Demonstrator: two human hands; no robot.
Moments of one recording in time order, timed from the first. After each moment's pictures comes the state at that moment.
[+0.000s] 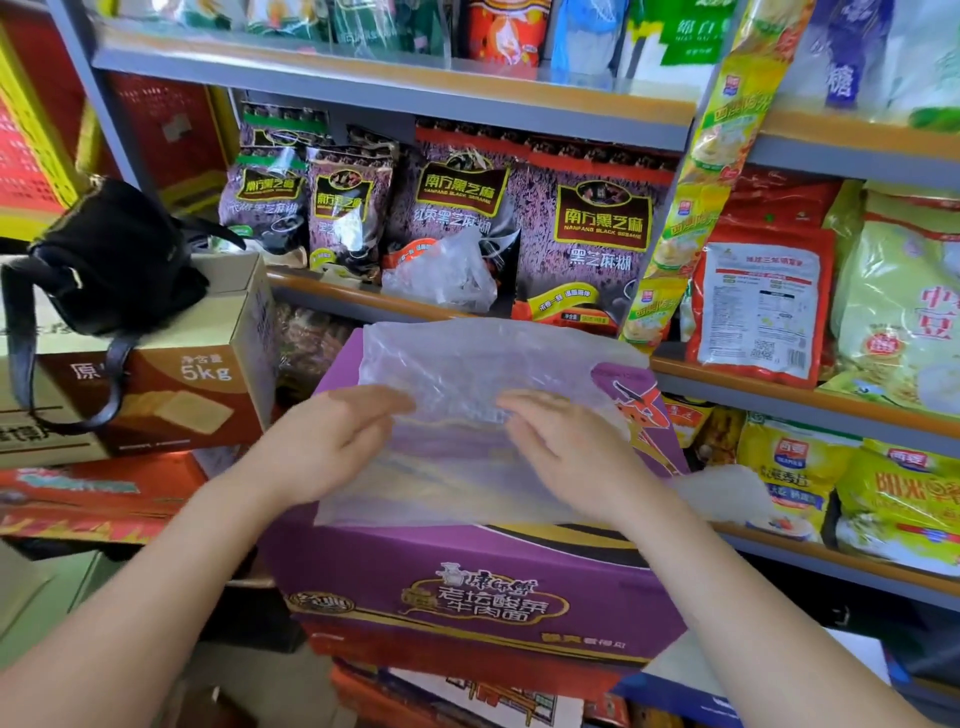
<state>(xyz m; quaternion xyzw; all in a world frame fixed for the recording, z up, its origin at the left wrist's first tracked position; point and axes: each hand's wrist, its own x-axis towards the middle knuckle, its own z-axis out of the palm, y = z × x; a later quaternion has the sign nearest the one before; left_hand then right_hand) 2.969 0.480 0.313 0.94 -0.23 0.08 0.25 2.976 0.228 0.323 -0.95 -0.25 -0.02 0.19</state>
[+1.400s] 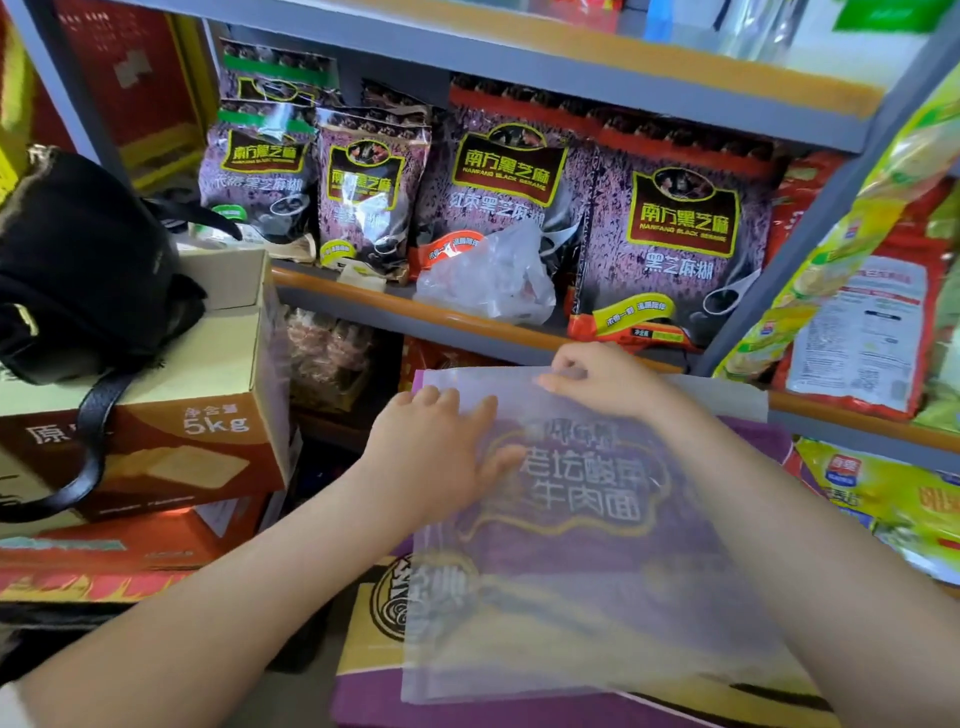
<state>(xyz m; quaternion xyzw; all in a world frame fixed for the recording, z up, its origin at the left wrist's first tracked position) 3.078 0.500 0.305 0.98 -0.20 0.05 -0.02 3.173 0.298 0.310 -0.97 -0.13 0.06 0.18</state>
